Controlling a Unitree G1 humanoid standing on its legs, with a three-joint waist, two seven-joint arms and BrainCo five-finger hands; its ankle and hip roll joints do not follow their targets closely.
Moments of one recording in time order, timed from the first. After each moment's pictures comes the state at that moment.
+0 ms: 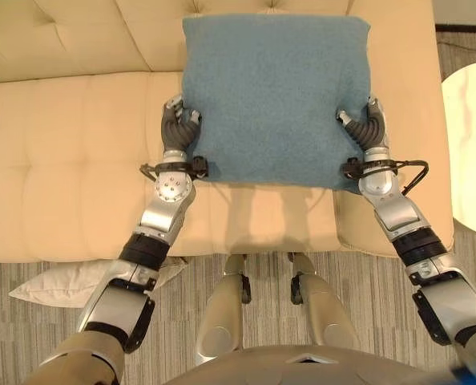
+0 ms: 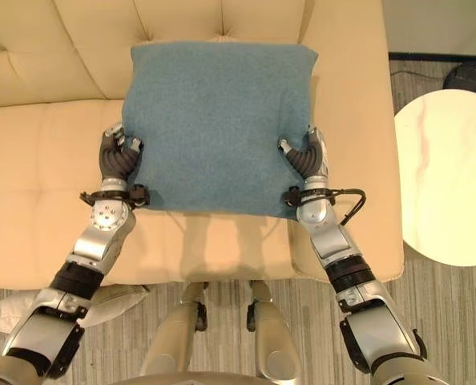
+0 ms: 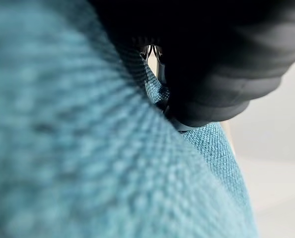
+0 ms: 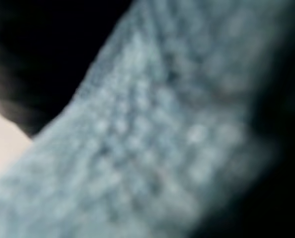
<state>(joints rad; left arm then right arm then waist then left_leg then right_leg) -0.61 0.45 -0.29 0.35 -0.29 -0.21 0.47 -0.62 -0.43 0.28 0.39 -0.08 -0.10 -0.51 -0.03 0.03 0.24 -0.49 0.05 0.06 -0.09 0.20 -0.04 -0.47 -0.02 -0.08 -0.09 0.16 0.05</state>
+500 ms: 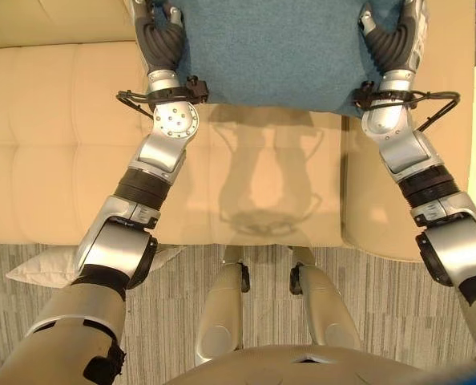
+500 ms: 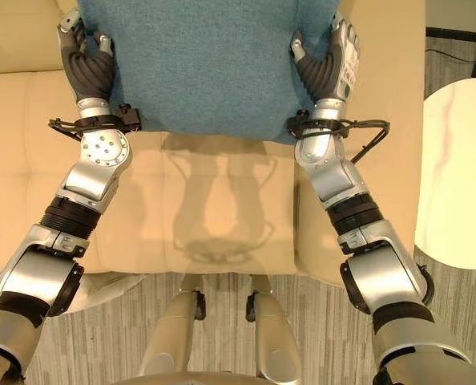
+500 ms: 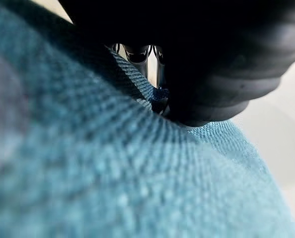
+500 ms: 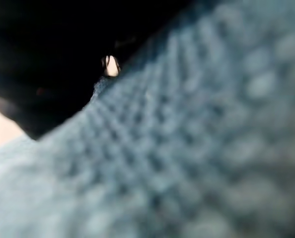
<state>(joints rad) -0.95 0.47 -0.33 0.51 -0.16 -0.23 0.77 -1.07 -0.50 0.43 0.62 -0.22 -0.10 -0.75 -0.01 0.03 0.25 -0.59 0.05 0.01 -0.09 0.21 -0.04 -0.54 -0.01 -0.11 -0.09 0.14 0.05</state>
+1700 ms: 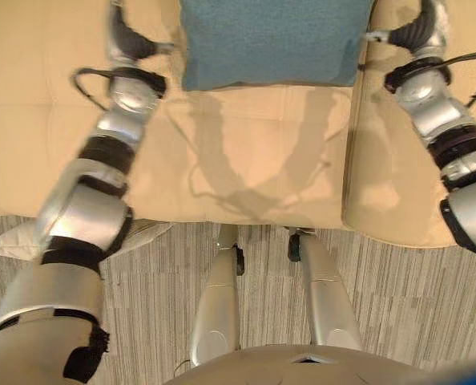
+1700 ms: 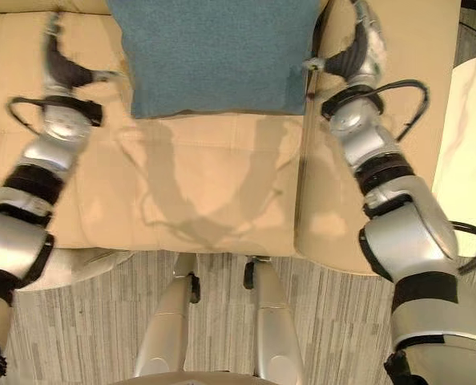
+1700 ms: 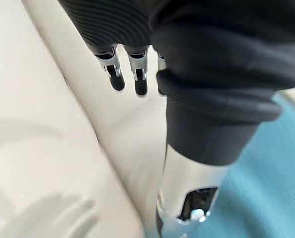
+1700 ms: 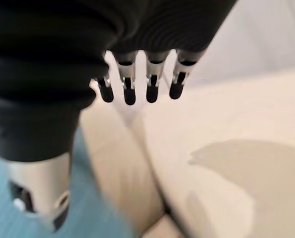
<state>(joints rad) -1.11 0.82 -0.41 0.97 -0.29 -0.21 0.50 -1.21 -0.77 0.58 0.95 0.06 -0.08 -0.51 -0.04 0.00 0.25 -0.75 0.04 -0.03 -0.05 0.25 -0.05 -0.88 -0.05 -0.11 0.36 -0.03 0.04</state>
